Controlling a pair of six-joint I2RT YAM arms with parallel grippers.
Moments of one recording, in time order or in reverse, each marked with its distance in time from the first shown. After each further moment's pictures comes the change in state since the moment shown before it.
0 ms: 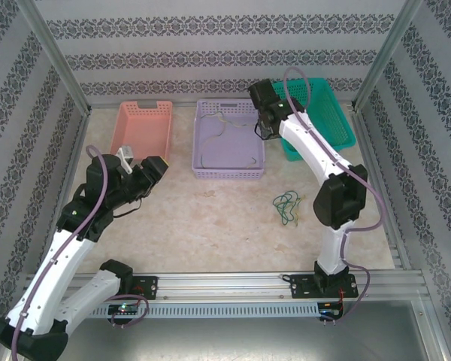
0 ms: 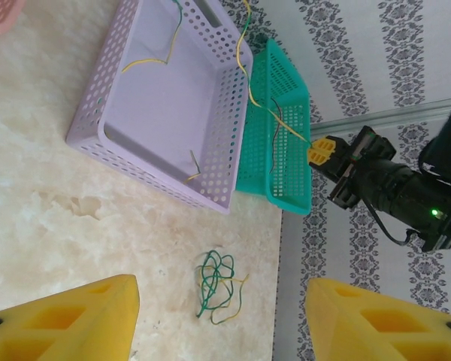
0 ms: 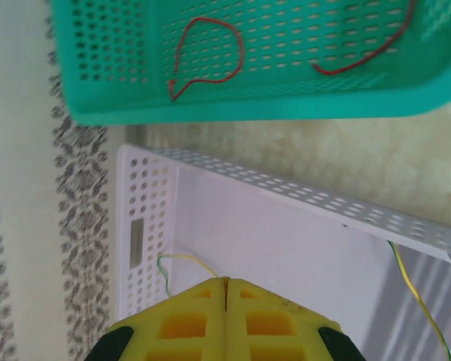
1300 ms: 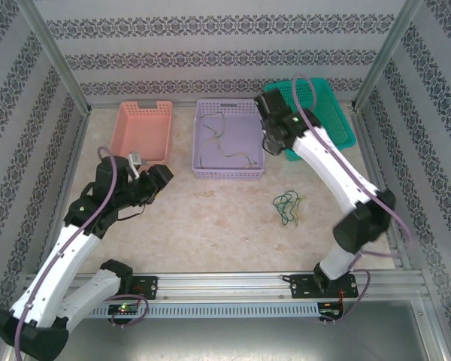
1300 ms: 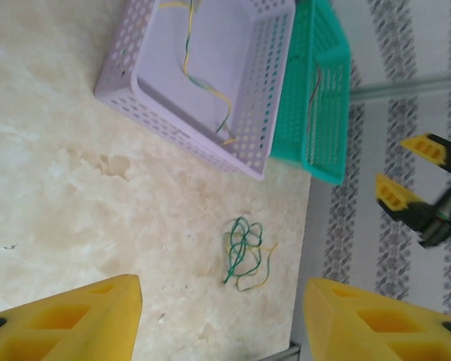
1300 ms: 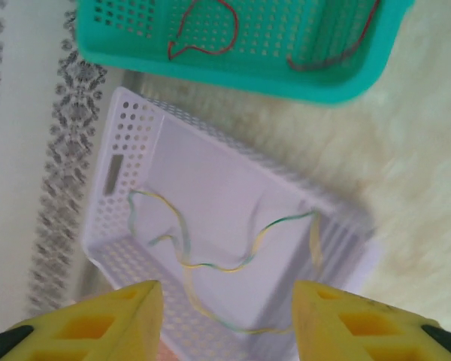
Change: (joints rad) left arm -0.001 0.072 -0.048 -0.032 0.092 0.039; right arm 0.060 -0.352 -0.294 0.026 -0.029 -0.331
